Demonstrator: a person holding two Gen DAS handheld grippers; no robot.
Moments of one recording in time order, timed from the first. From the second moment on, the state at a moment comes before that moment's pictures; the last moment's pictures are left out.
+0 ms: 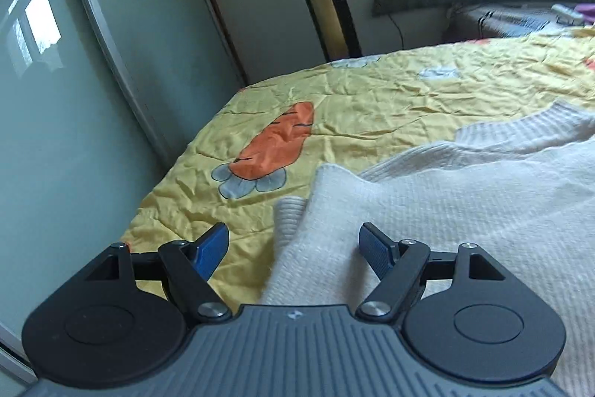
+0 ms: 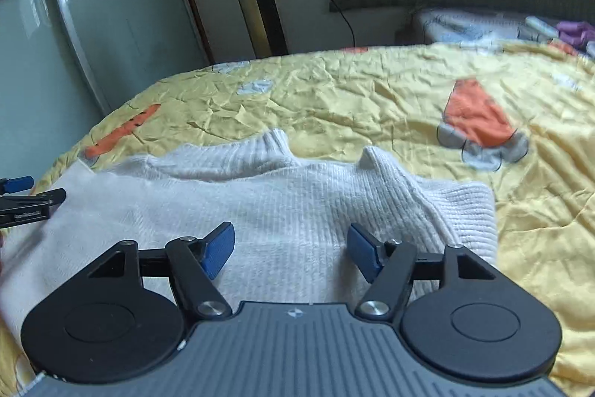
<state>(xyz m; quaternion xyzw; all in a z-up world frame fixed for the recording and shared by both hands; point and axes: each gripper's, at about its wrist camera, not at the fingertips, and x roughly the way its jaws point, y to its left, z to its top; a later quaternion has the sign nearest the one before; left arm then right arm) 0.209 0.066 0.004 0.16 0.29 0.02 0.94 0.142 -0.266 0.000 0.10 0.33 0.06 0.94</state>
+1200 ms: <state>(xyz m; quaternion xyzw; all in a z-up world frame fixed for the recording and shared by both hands) 0.141 0.187 -0.010 -0.16 0.40 -0.19 0.88 0.018 -0.363 -0.022 0.28 0.35 0.12 0.89</state>
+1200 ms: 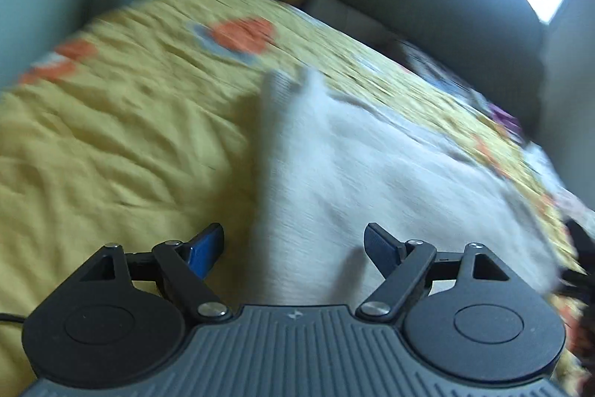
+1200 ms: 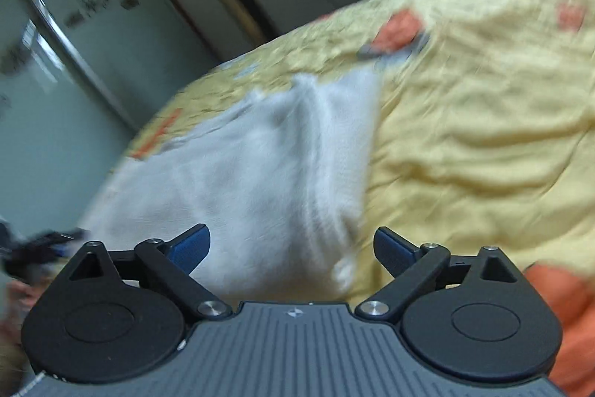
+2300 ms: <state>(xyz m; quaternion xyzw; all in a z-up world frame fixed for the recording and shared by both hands) 0.093 0.130 0.057 -0.17 0.34 -0.20 0.91 0.038 -0.359 0.015 0.31 0.31 0.12 0.89</state>
